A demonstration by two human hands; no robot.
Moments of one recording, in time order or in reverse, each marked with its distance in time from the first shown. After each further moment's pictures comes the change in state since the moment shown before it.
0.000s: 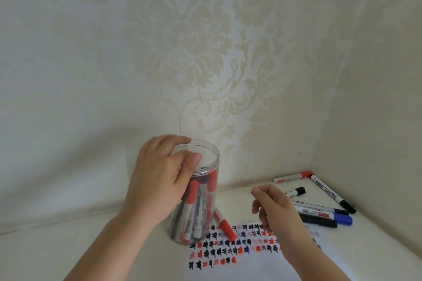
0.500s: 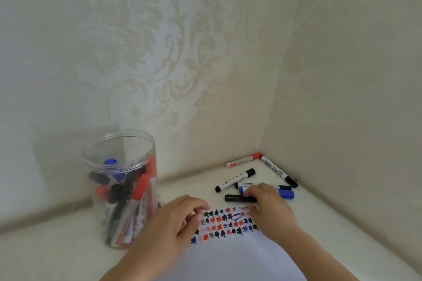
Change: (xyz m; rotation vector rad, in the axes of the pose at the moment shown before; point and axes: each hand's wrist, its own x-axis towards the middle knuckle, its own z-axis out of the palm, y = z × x) left_hand -0.051 0.061 0.100 -0.499 -0.406 0.082; right_hand 0.021 0.055 -0.091 -1.081 0.096 -0.226
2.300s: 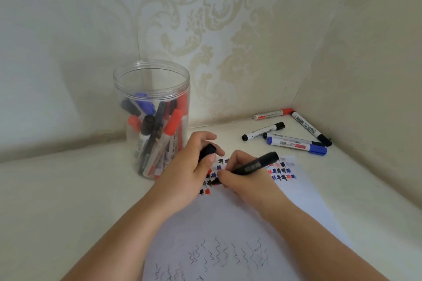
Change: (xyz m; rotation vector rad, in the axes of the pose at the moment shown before) left_hand -0.012 -0.009 0.001 -0.339 0.008 -0.243; right_hand -0.035 -0.082 0.026 0.961 -0.248 0.154
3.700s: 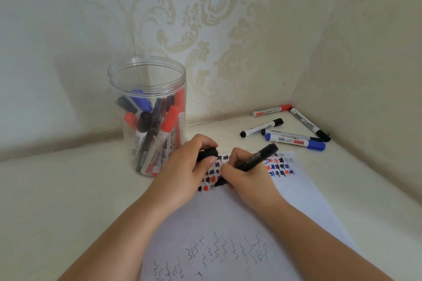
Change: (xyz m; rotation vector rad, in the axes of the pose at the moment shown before) left_hand -0.001 -0.008 0.004 0.151 0.050 0.036; right_hand 0.002 0.014 0.003 0.027 0.048 -0.145
